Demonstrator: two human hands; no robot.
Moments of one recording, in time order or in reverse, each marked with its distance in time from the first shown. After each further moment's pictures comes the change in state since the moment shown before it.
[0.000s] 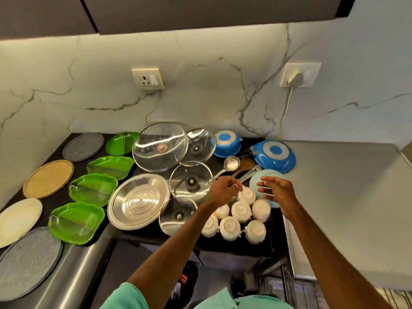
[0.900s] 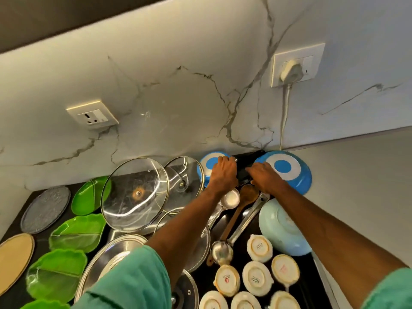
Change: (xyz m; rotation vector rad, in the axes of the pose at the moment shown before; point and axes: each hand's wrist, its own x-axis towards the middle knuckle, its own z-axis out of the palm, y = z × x) left_hand 0.259 0.029 -0.006 1.082 -0.026 0.315; right_hand 0.270 -0.023 0.035 -1.622 -0.149 -0.549
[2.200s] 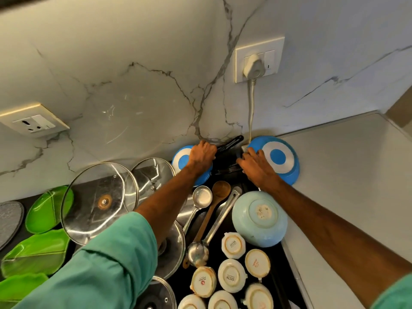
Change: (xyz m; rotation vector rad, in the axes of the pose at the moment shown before) left_hand 0.087 -0.003 0.012 0.315 -0.003 0.207; right_hand -0.031 0.044 -0.024 -0.392 0.019 0.148
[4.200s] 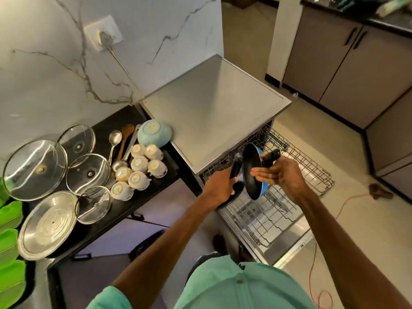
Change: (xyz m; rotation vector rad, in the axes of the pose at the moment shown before) left_hand -0.452 0.474 -0.126 -0.777 -0.365 0.230; right_hand -0.702 0.033 0.002 2.313 0.337 0.969
